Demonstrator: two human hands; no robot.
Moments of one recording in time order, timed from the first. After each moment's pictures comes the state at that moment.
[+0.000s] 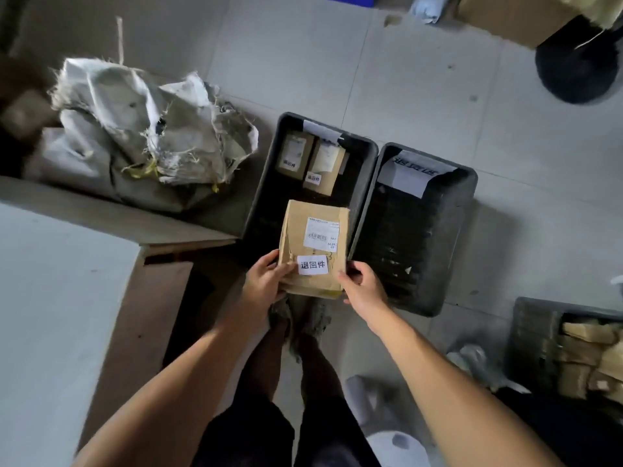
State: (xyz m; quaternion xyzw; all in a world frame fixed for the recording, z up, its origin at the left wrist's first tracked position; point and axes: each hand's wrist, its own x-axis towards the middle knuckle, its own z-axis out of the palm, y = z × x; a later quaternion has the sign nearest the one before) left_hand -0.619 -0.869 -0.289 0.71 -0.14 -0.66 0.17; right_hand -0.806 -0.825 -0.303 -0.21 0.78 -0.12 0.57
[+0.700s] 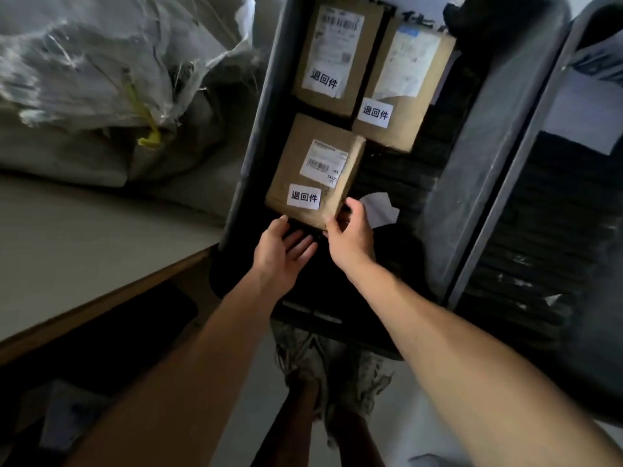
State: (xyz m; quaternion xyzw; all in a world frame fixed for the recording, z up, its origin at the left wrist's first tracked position) left_hand -0.602 -0.948 -0.709 0.69 0.15 -0.65 0.29; right_hand -0.714 -0.937 -0.755 -0.25 0.78 -0.17 0.55
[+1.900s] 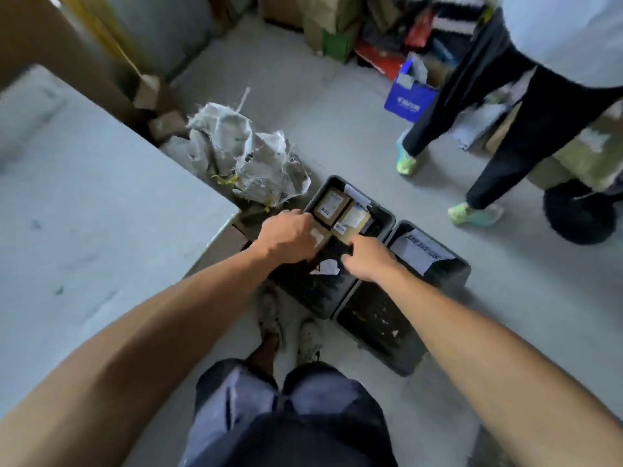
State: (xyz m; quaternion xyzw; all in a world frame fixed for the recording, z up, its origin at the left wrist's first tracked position) left_hand -0.621 -0.904 -0.072 0.68 -0.66 -0.31 -0.06; right_hand -0.808 -0.916 -0.097 -0.68 0.61 0.18 0.36
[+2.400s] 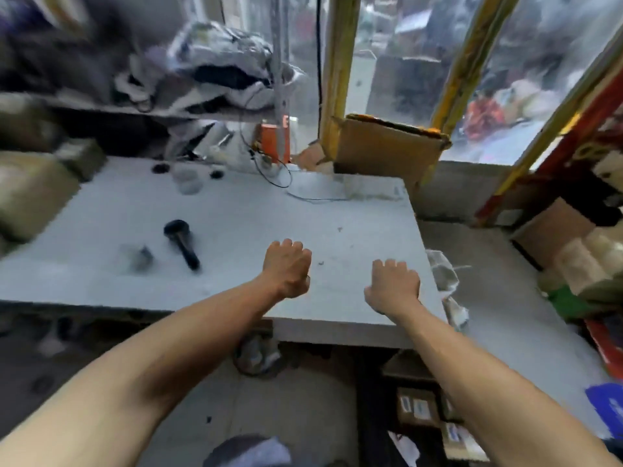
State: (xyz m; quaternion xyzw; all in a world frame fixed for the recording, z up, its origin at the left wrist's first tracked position) left_hand -0.396 -0.573 0.071 0.93 -0.35 -0.05 -0.08; right_hand -0.498 -0.758 0.067 -0.97 0.21 0.13 -0.04
